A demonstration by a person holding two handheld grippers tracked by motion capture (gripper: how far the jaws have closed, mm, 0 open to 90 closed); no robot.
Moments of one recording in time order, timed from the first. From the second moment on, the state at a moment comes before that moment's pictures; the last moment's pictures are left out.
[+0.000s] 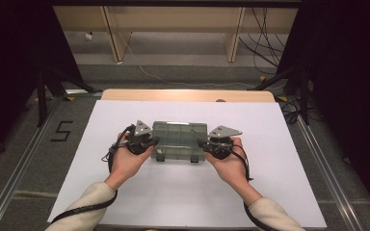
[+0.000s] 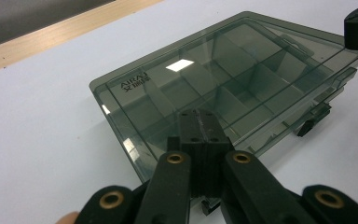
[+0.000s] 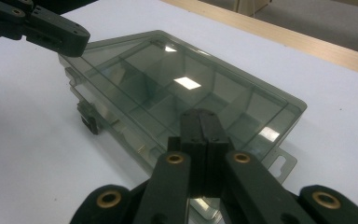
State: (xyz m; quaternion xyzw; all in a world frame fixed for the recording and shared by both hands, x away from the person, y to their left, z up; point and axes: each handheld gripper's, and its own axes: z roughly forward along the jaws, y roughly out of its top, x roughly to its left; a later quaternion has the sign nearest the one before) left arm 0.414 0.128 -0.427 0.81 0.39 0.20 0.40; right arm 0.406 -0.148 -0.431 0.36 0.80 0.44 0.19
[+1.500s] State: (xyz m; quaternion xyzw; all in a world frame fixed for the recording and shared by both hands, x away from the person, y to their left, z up) left arm 0.420 0.125 -0.444 0.83 0.39 0.18 0.36; right arm 0.411 -0.144 -0.449 0.38 0.81 0.41 0.17
